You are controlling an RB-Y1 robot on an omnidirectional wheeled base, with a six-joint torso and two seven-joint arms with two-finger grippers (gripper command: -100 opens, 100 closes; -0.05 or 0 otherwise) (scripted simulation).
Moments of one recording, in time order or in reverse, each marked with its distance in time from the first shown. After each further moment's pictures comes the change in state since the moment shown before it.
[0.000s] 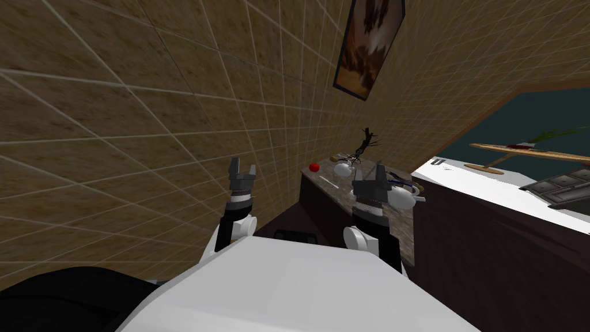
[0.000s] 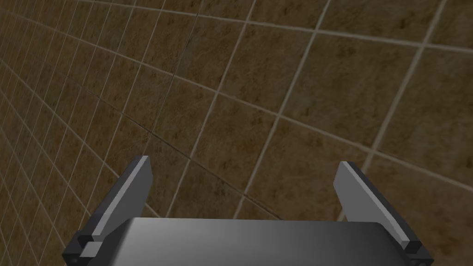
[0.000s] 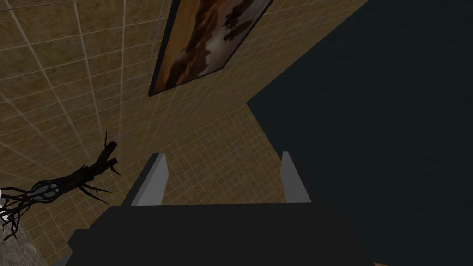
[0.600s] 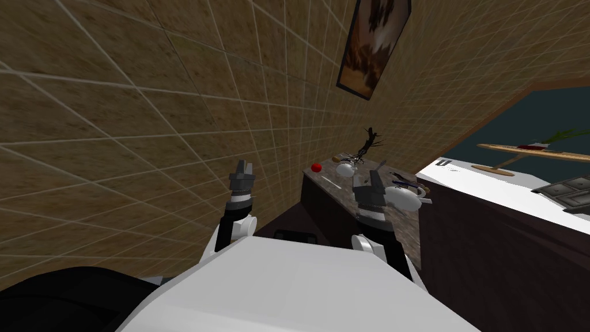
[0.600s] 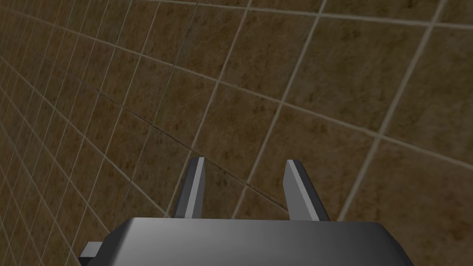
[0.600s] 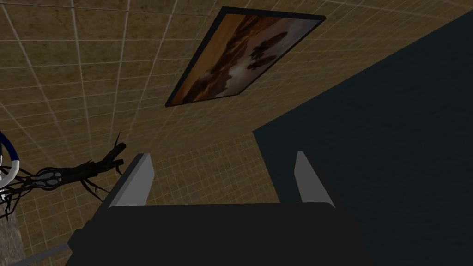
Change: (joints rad) left arm 0.000 0.000 0.000 0.000 0.000 0.000 0.000; right arm 0.057 -0.128 -0.060 0.039 0.048 0.006 0.004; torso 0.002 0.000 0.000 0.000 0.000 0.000
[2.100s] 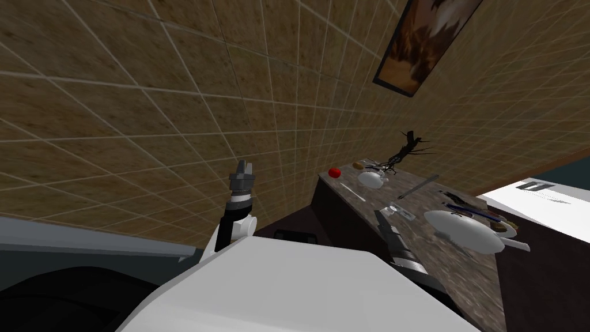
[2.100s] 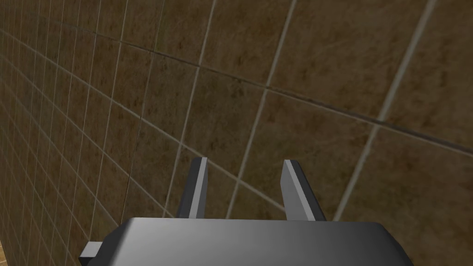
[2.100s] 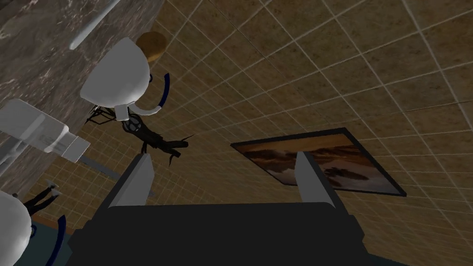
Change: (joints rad) left arm 0.000 0.000 0.000 0.000 0.000 0.000 0.000; right arm 0.332 -0.085 -0.298 0.268 0.306 -0.016 0.038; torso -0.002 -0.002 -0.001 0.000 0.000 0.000
